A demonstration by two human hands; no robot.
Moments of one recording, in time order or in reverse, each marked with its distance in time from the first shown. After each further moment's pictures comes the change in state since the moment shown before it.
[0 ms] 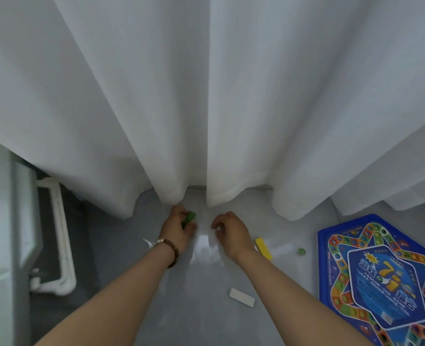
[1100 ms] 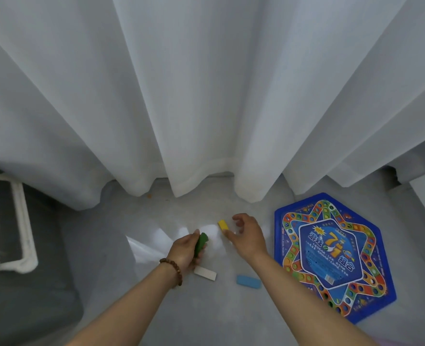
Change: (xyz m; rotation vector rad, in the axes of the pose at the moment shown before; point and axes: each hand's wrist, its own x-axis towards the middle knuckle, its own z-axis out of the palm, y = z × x) left_hand -0.078 0.015 0.091 -0.377 -0.172 -0.438; right_hand -0.074 0.070 -0.066 0.235 0.134 0.324
